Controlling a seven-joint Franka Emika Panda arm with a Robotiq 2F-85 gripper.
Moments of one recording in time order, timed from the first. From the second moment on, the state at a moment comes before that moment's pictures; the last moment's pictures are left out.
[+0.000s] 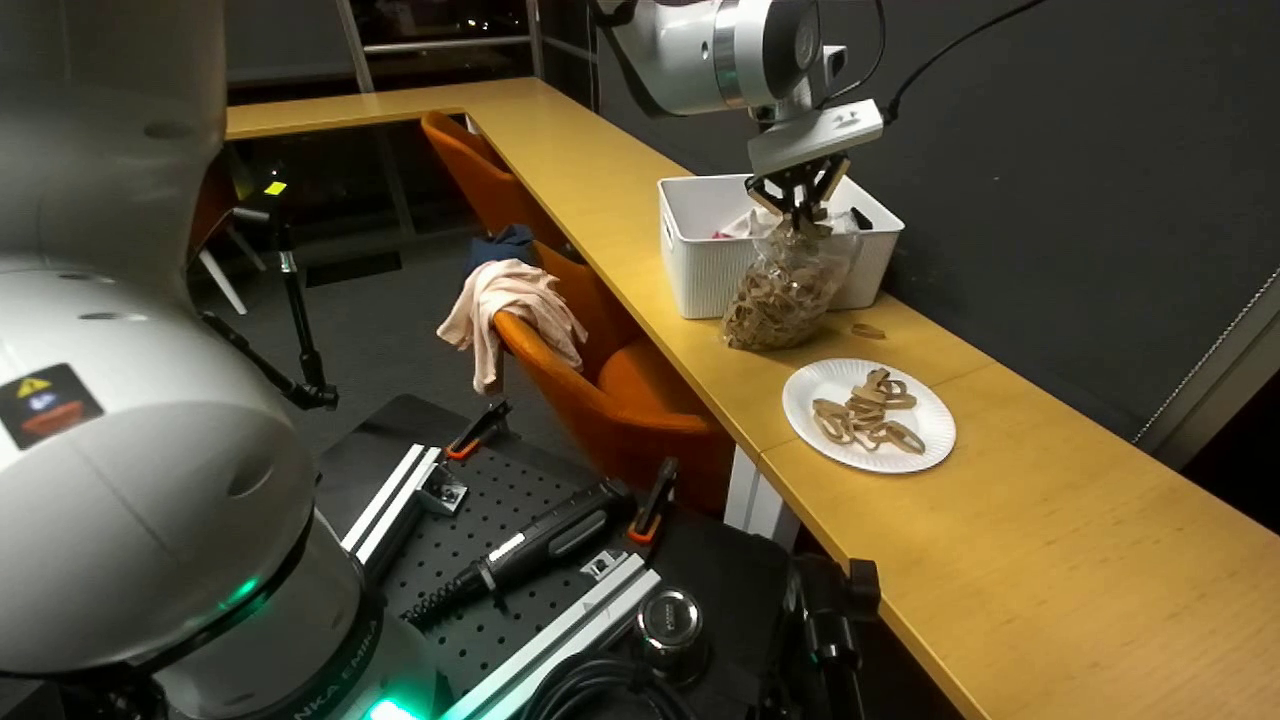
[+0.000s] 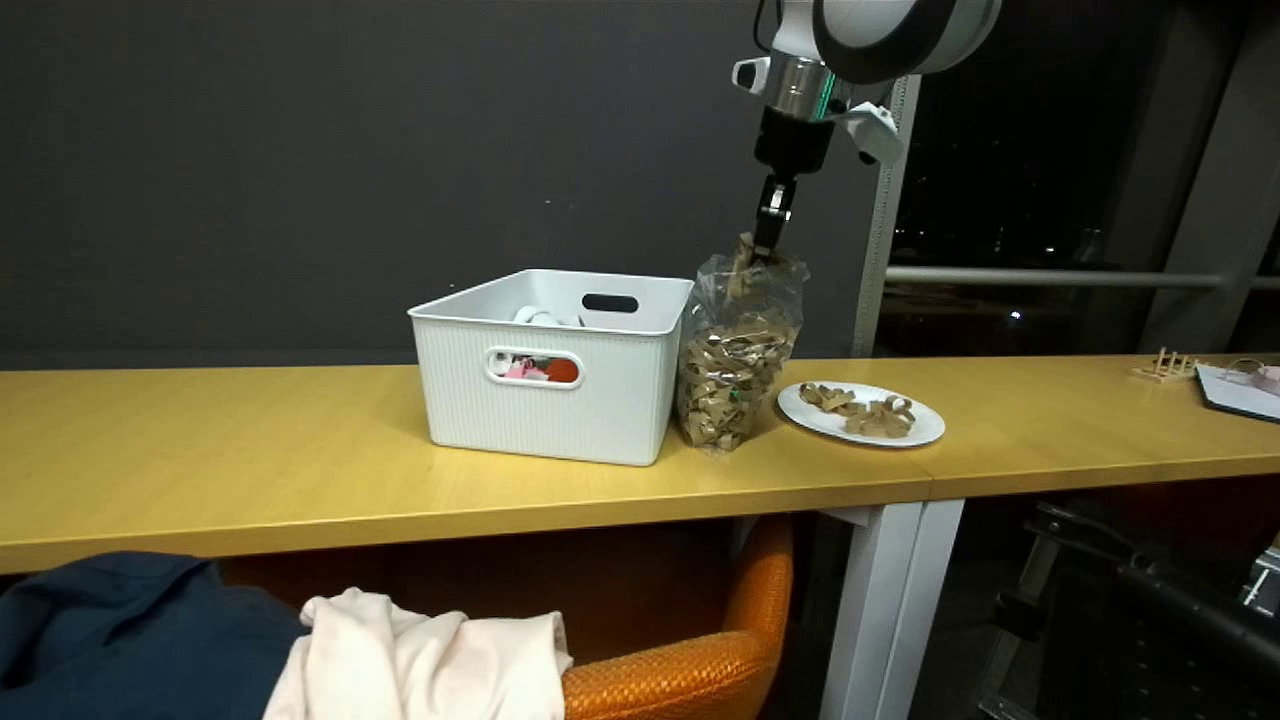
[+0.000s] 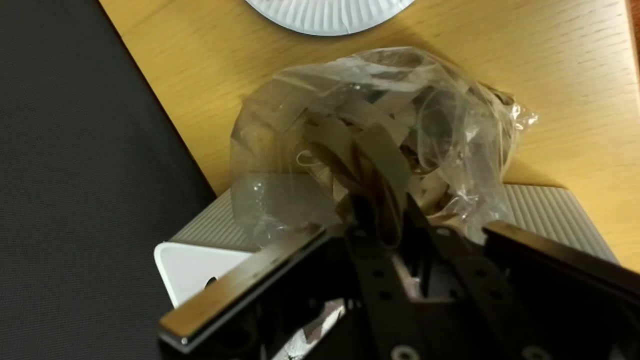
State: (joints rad) arm -0.13 0.40 -0.06 -1.89 -0.27 2.63 -0.49
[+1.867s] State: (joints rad) arm -0.36 0.46 -0.18 -1.98 -0.09 2.48 -0.44
